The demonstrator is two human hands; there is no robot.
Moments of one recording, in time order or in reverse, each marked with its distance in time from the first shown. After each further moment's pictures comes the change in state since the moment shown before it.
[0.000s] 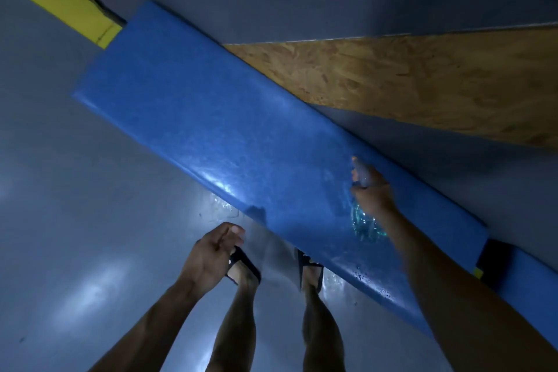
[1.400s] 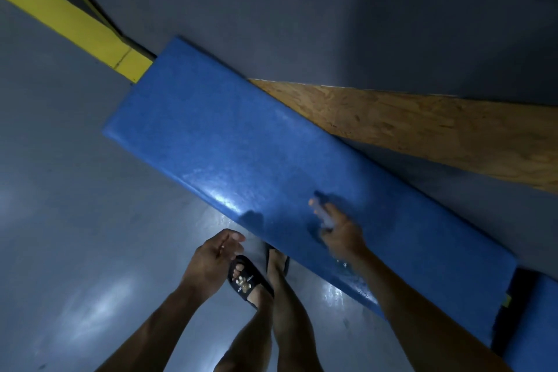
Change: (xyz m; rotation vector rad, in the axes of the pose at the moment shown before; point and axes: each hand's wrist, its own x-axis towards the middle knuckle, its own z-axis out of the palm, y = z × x) left_hand 0.054 0.012 -0.091 0.129 0.009 0.036; right_hand -0.035 -0.097 0.089 -0.178 -0.245 -0.010
